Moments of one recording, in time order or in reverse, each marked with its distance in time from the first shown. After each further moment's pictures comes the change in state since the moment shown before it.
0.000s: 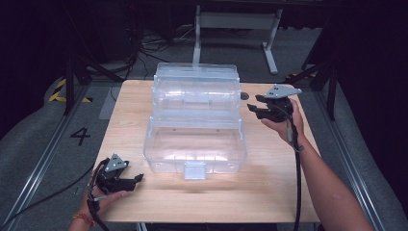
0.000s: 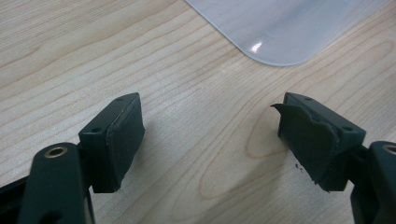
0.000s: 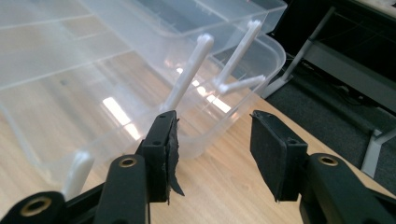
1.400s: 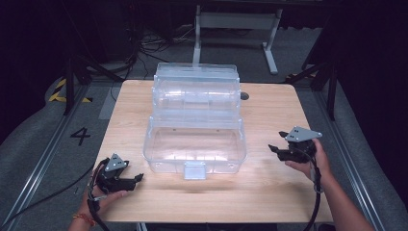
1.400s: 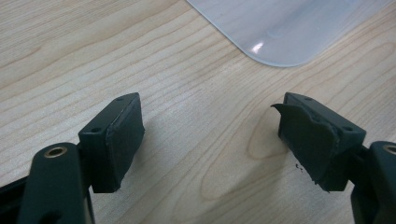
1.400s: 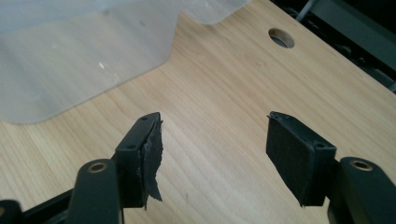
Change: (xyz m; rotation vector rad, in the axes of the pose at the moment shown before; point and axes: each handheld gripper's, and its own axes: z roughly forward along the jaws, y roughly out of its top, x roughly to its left) left arm 0.001 0.001 0.000 -0.002 0.006 0.001; right arm 0.022 -0.114 -0.059 0.147 -0.011 -0.051
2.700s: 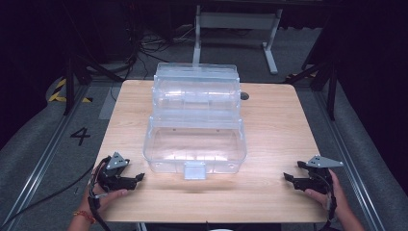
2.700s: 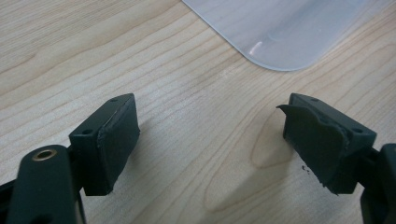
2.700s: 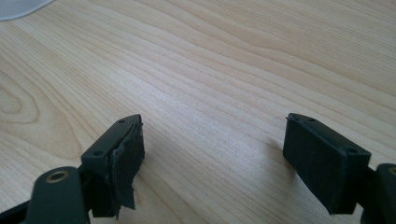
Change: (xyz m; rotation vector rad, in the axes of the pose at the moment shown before) left arm 0.003 0.004 0.004 0.009 -0.017 0.011; right arm 0.012 -0.109 -0.018 0.065 0.044 0.324
